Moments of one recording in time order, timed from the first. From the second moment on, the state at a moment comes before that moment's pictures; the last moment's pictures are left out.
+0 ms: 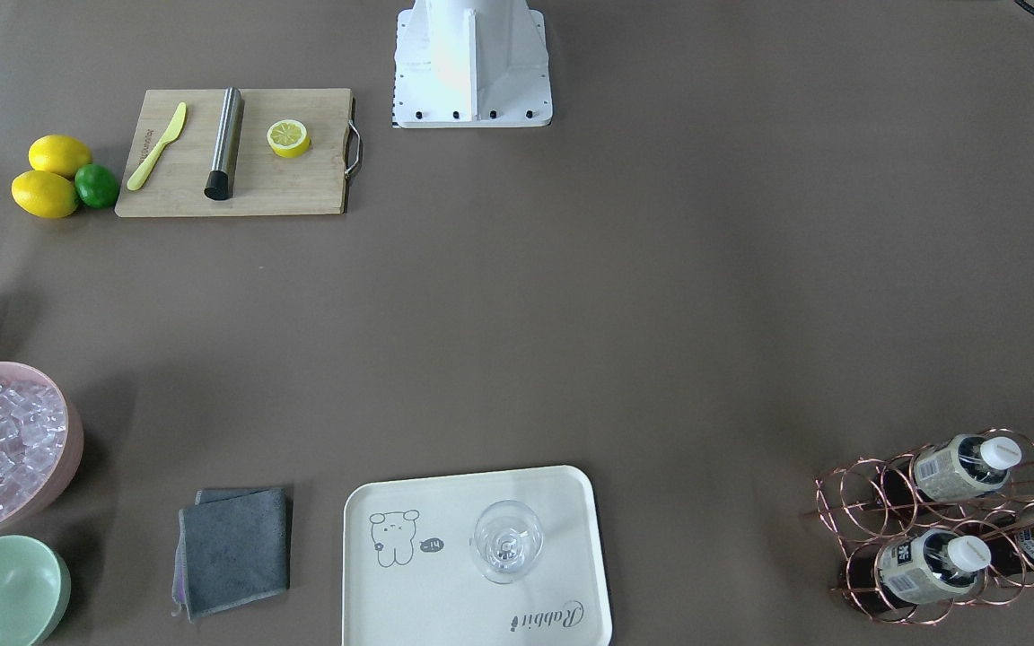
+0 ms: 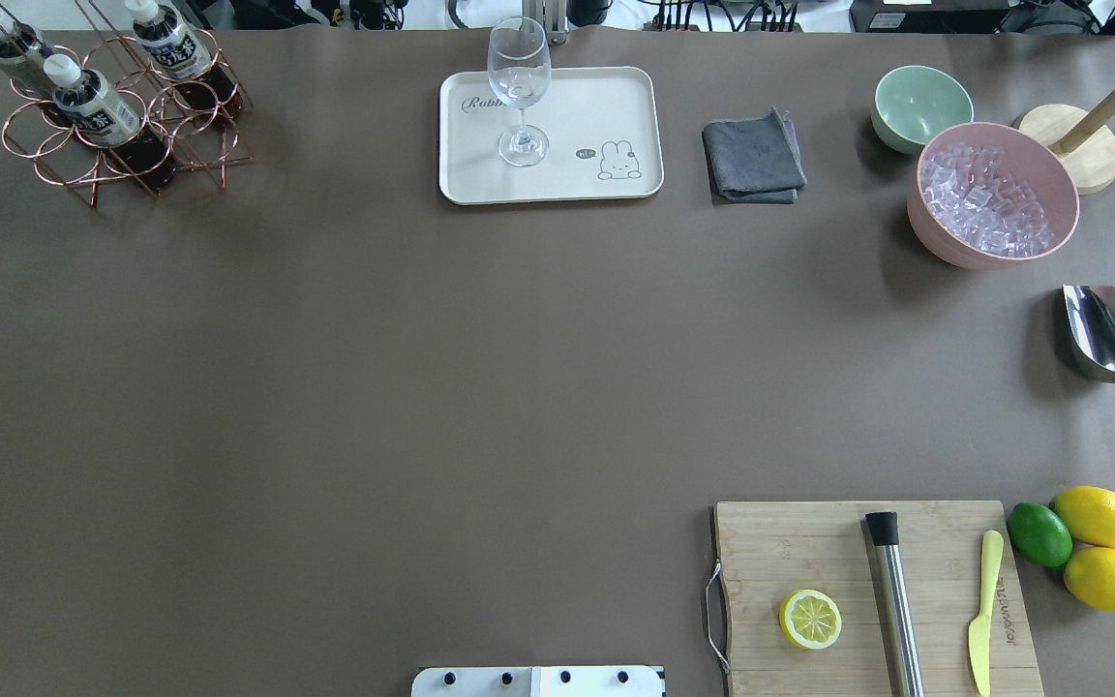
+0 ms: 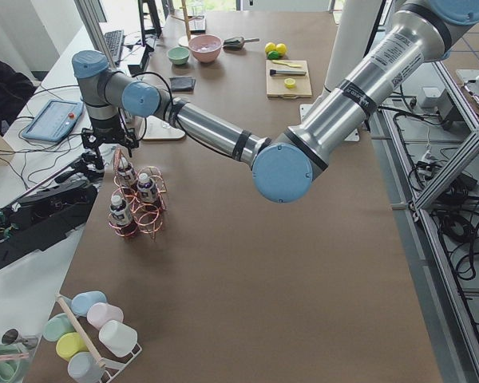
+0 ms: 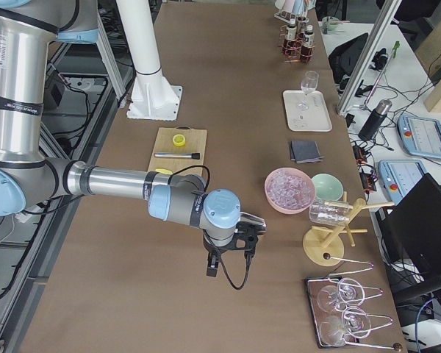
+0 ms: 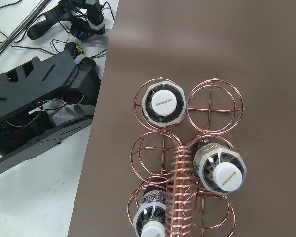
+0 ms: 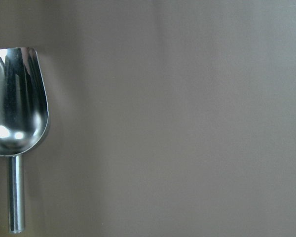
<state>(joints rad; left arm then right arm) -1.41 -2.31 -1.27 -1.52 -2.28 0.98 1.65 -1.76 1.72 -1.68 2.32 -0.07</state>
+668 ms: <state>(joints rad) -1.38 -2.30 -1.27 -1.53 -2.28 0.98 1.65 -1.77 1.71 -1.68 2.32 -0.07</state>
